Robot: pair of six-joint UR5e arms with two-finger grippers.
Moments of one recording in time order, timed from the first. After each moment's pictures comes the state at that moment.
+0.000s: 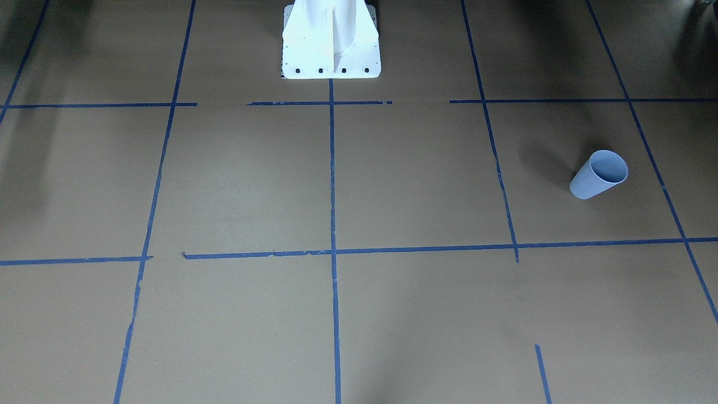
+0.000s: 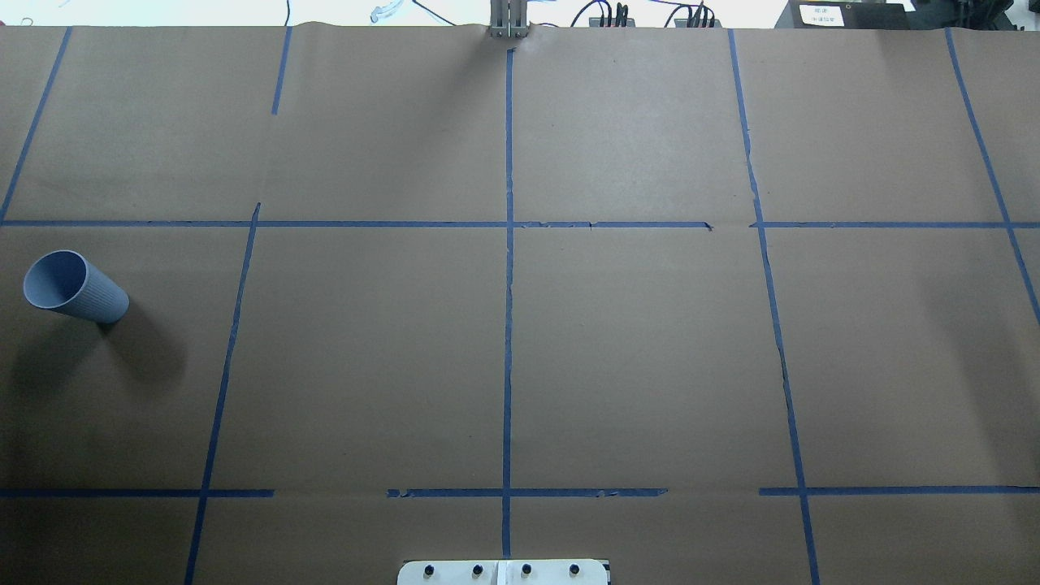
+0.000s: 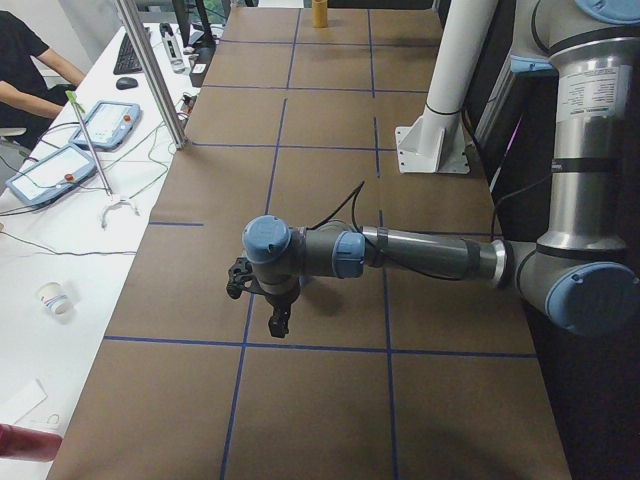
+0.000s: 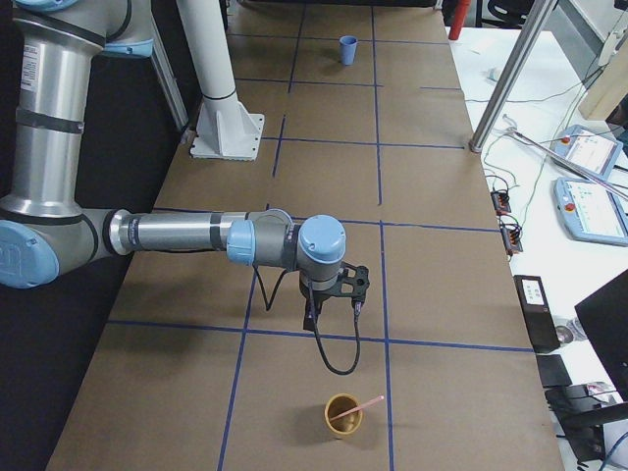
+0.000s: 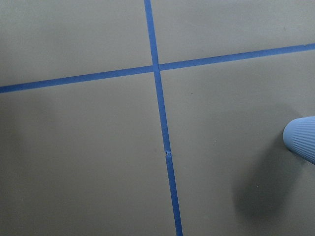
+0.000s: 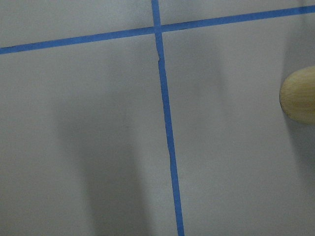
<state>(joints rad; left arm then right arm) -1.48 -1.53 -1.73 -1.50 -2.39 0.03 1.56 -1.78 1.84 -1.68 2.38 0.10</state>
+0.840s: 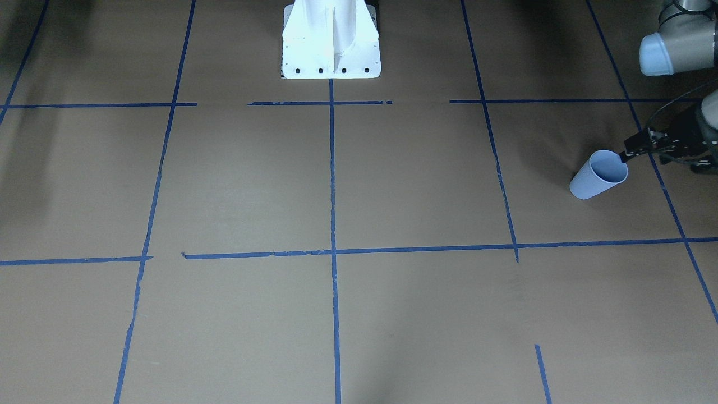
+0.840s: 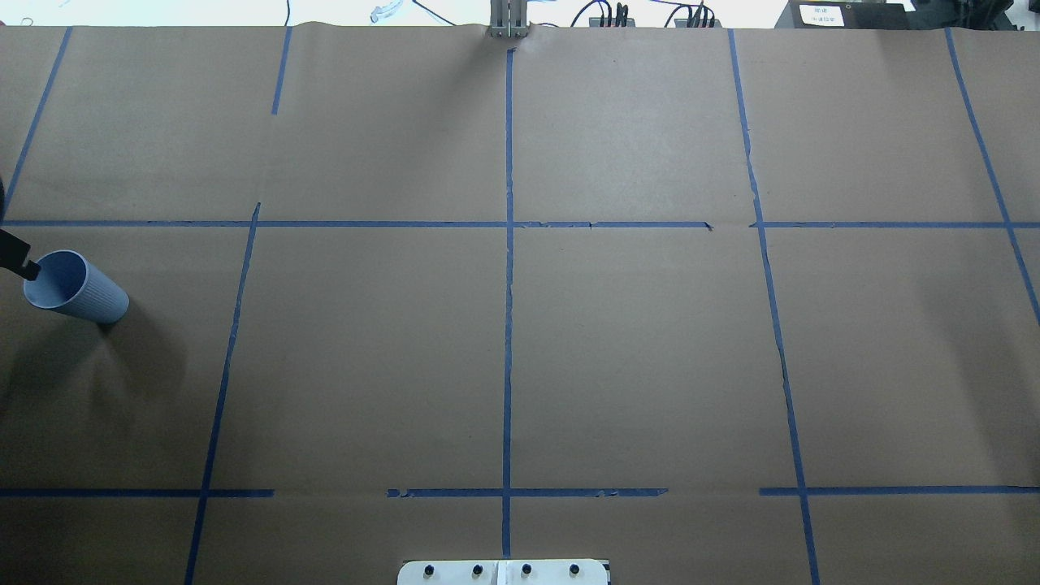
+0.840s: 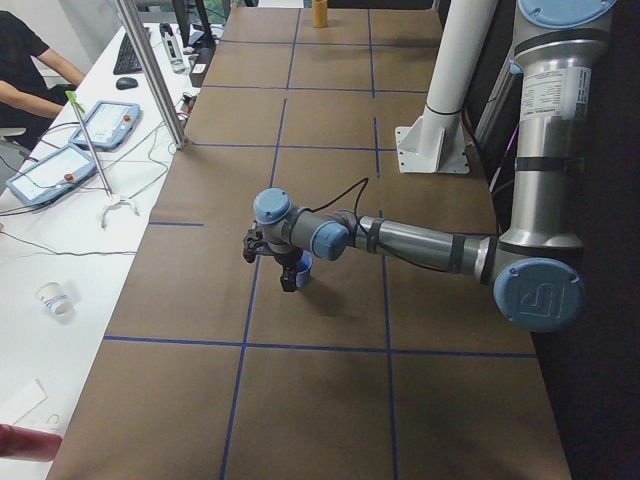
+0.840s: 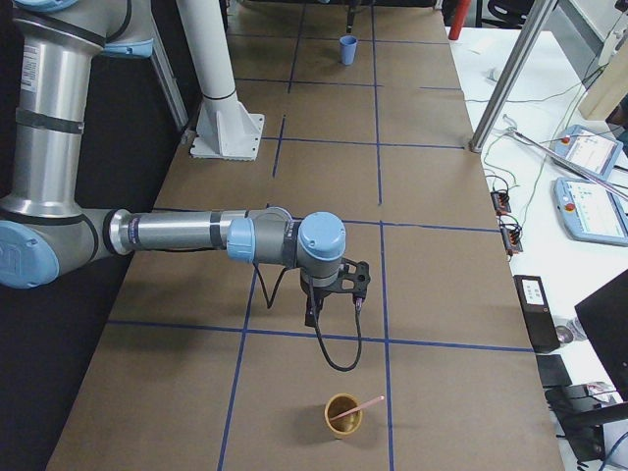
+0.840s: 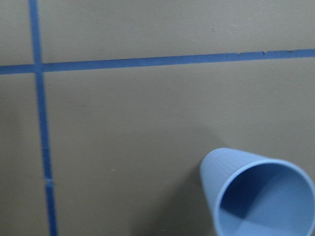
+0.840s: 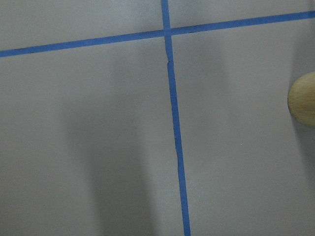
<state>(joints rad) -1.18 -1.57 -1.71 -1.75 -2.38 -0.46 1.56 -1.78 1.85 -1.68 2.39 0.10</state>
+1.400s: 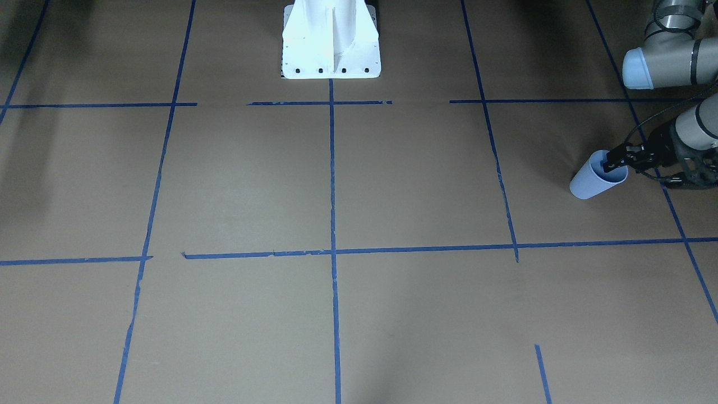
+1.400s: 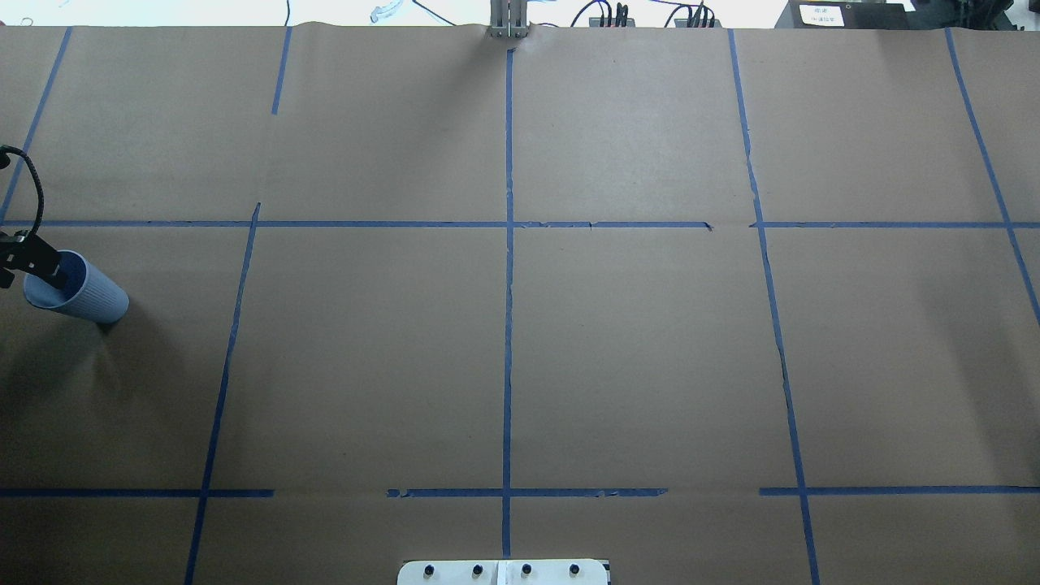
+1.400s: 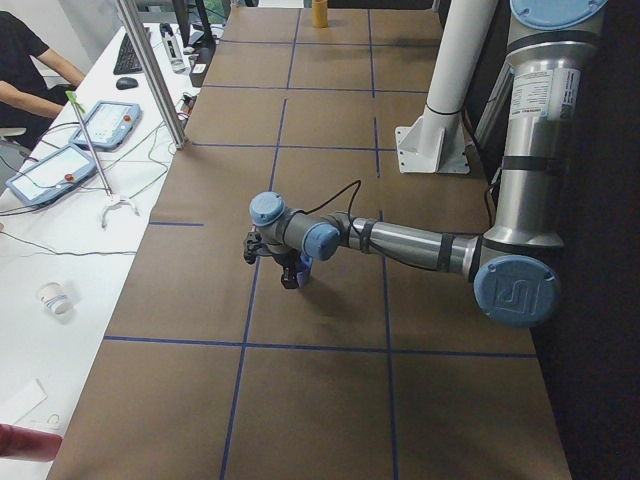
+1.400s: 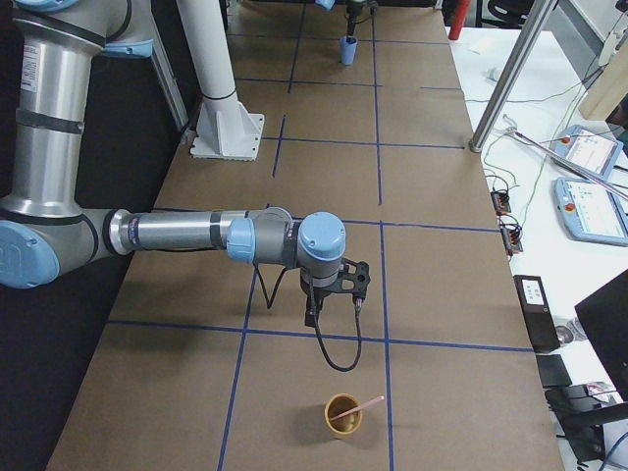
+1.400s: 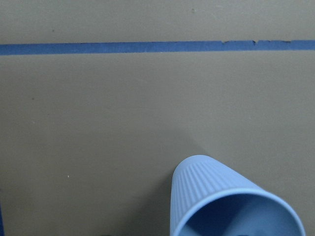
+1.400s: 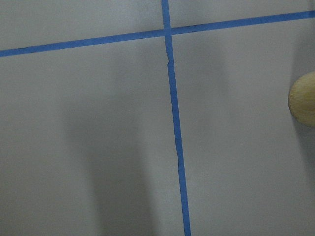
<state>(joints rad) -1.14 -1.61 -1.64 -1.75 -2.38 -0.48 1.56 -1.78 1.85 -1.68 2.39 0.10</state>
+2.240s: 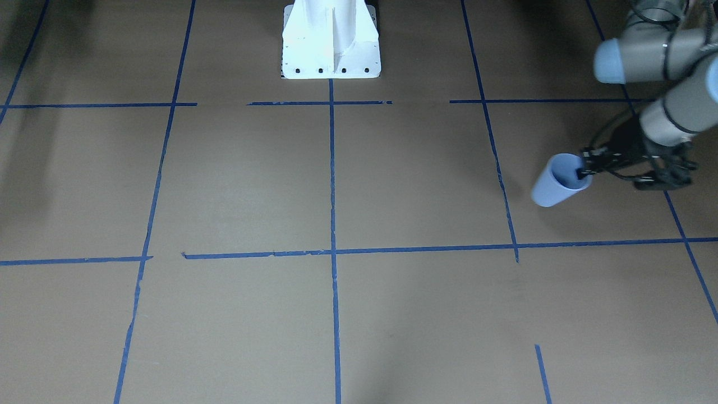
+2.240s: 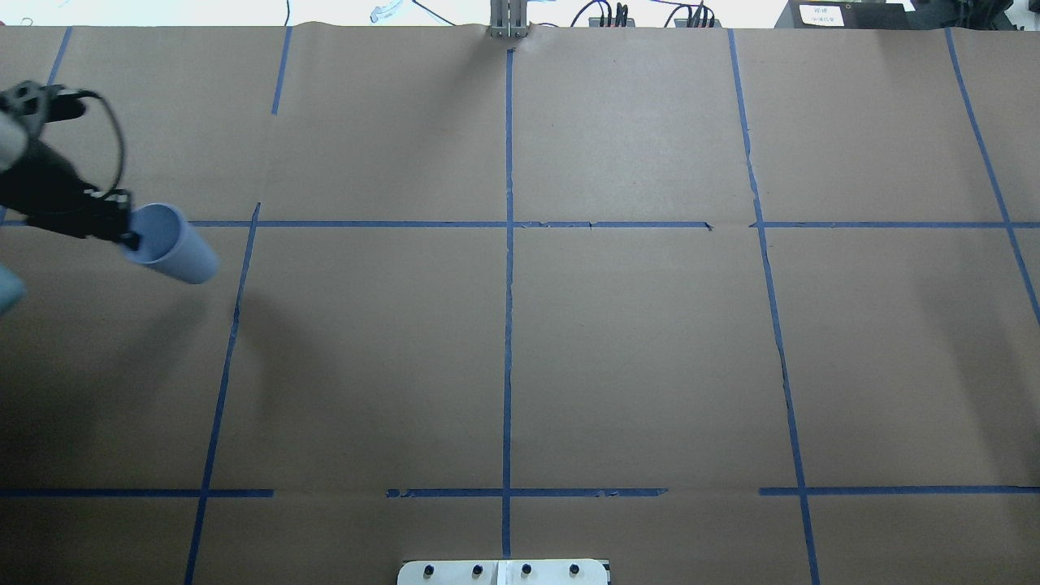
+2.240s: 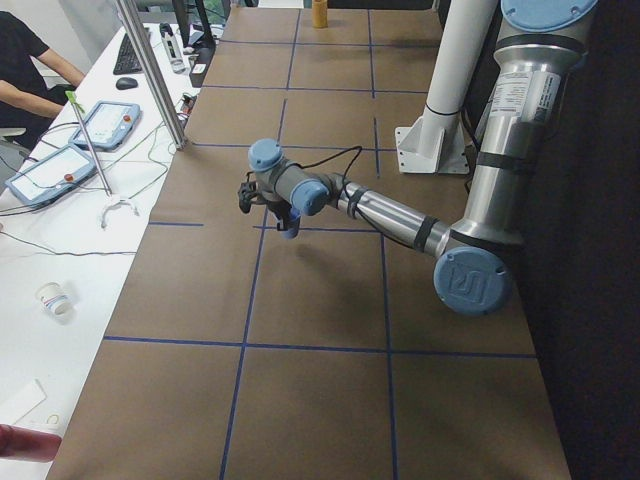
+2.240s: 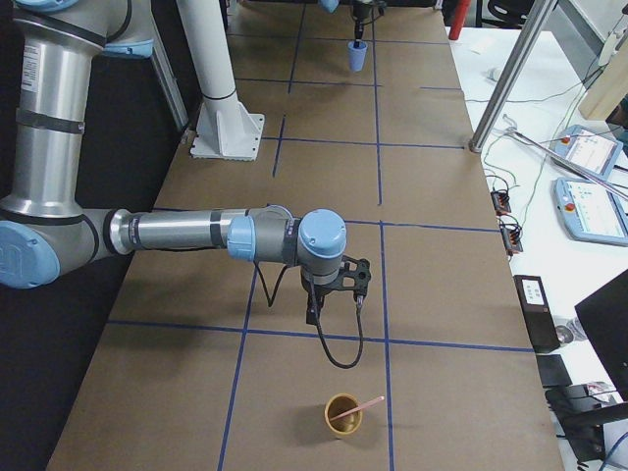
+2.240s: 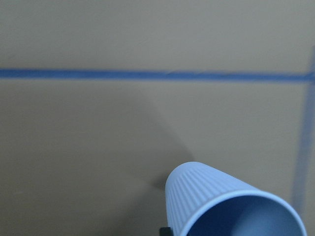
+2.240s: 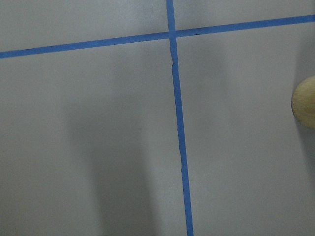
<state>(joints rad) -1.02 -1.80 -1.79 -1.74 -2.38 -0.88 1.56 -1.77 1.86 -1.68 2.40 0.10</state>
